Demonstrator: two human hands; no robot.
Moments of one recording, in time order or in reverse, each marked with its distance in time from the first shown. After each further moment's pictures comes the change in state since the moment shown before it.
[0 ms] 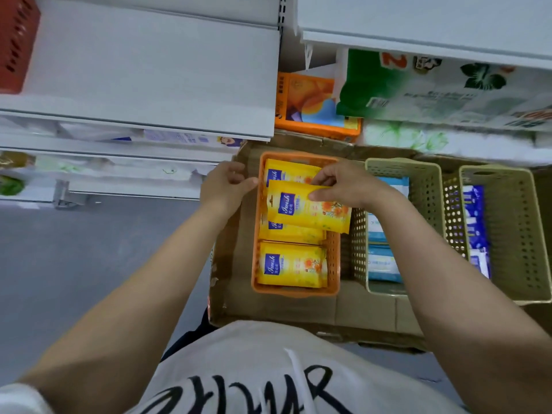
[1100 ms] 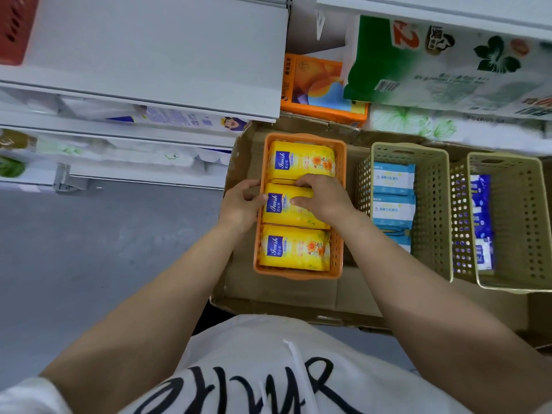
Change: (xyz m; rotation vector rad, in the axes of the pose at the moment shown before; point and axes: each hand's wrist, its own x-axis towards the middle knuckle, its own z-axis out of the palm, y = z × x) left_hand -0.029 -0.056 0.041 -0.239 -0.165 -0.170; right_hand 0.005 0.016 0.087 -0.194 0.173 -0.039
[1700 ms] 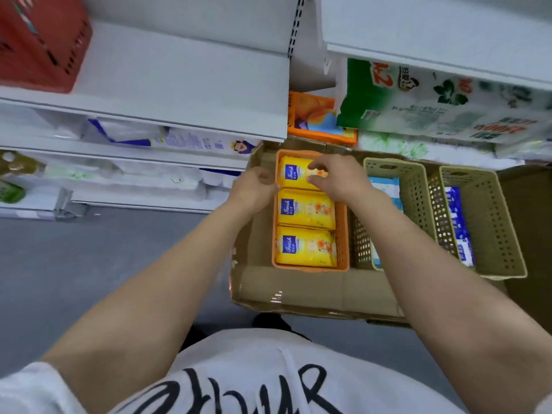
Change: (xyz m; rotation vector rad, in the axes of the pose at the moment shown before) left_hand -0.042 0.059 -0.046 0.315 -0.018 0.244; right_hand -0.044 -0.071 -0.062 -0.248 0.242 -0.024
